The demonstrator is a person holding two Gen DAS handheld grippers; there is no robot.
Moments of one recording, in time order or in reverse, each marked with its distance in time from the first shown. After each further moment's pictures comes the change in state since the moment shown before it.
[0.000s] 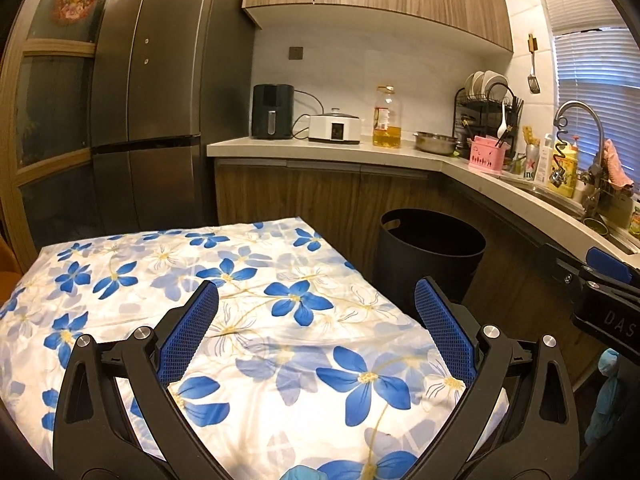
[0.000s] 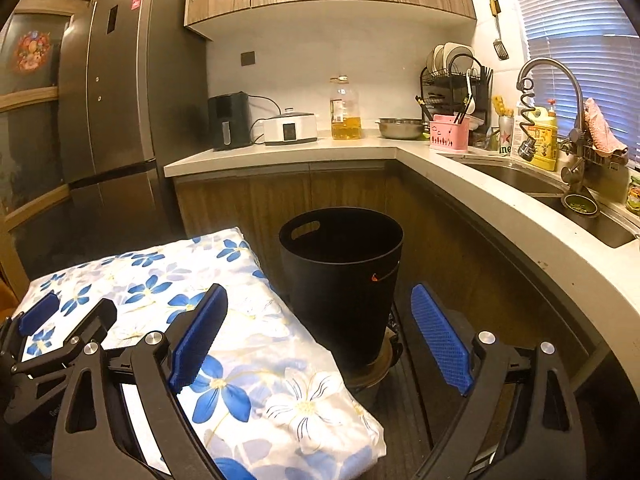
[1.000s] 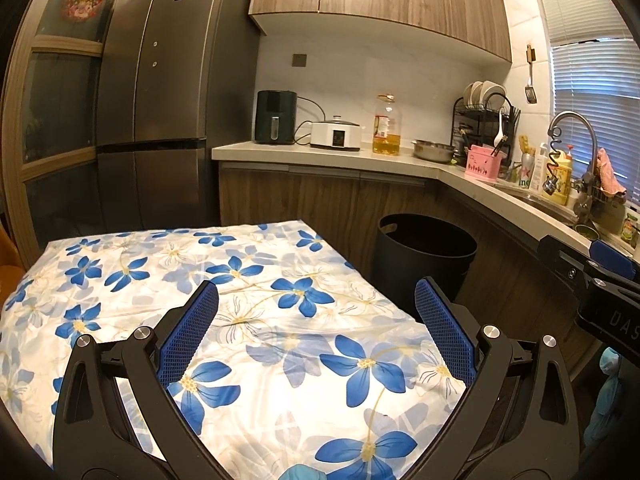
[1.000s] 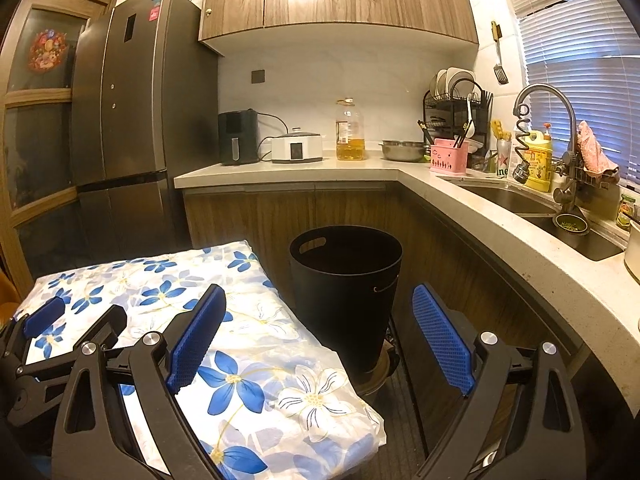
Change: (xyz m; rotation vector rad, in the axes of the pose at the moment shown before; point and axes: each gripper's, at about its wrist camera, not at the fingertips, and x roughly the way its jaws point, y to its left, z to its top) left arm -0.031 0.008 -0.004 -0.016 -0.019 -0.009; right arm -0.038 0.016 -0.003 -0.034 -0.066 -0.006
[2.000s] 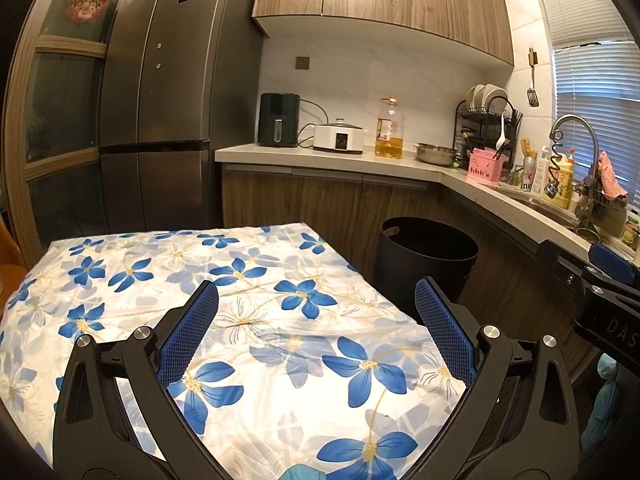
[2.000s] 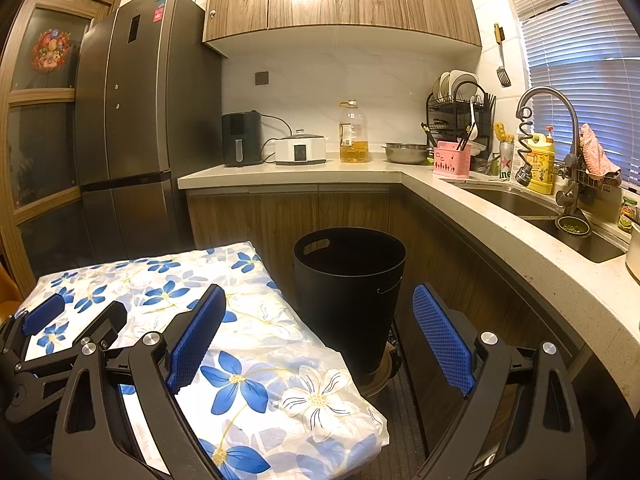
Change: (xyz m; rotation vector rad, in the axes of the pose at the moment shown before) left arm -0.006 0.003 0.002 -0.005 -0.003 0.005; right arm -0.001 0.003 0.001 -0.006 -0.003 0.007
